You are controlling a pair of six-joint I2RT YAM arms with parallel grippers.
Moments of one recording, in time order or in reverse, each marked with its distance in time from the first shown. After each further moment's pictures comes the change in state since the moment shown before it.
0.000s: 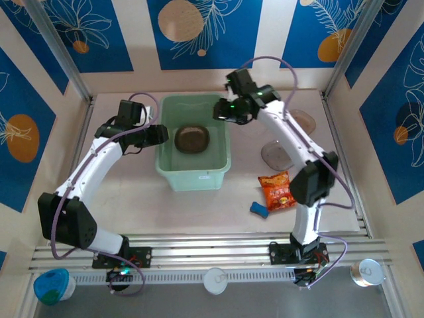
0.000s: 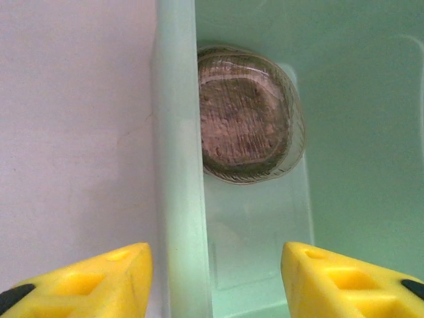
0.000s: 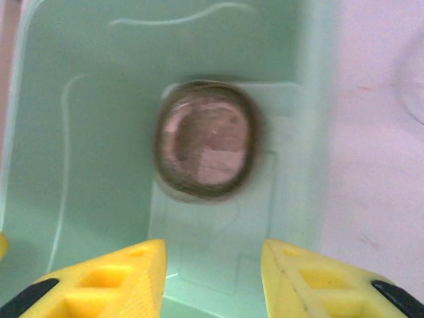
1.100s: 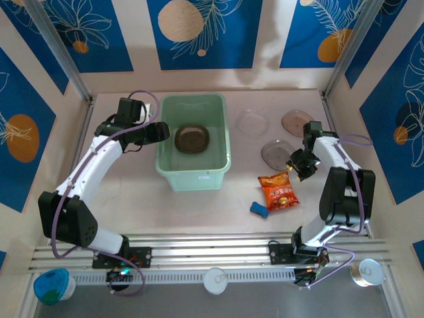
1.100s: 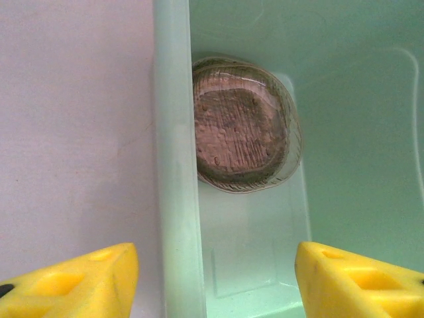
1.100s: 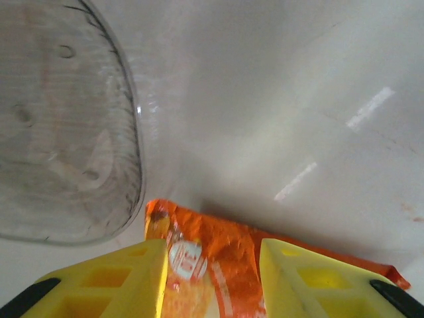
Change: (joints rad) left arm 0.008 0.012 0.025 0.000 -0.006 -0.004; right arm -0.597 -0.254 -0.882 0.063 0.056 0.318
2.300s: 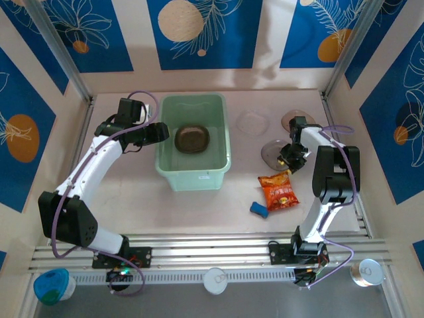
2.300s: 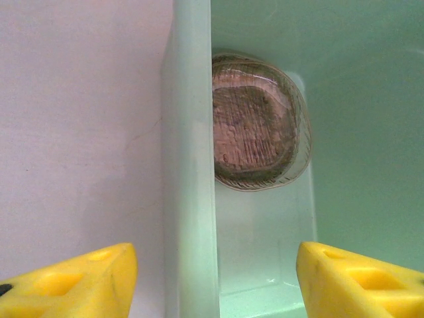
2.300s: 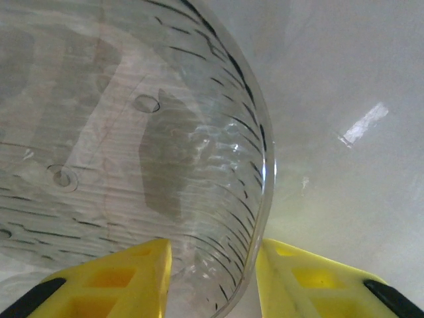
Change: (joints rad) left arm 0.000 0.000 0.000 -0.018 -0.023 -0.019; right arm 0.082 0.233 0.130 0.080 0.047 -0.002
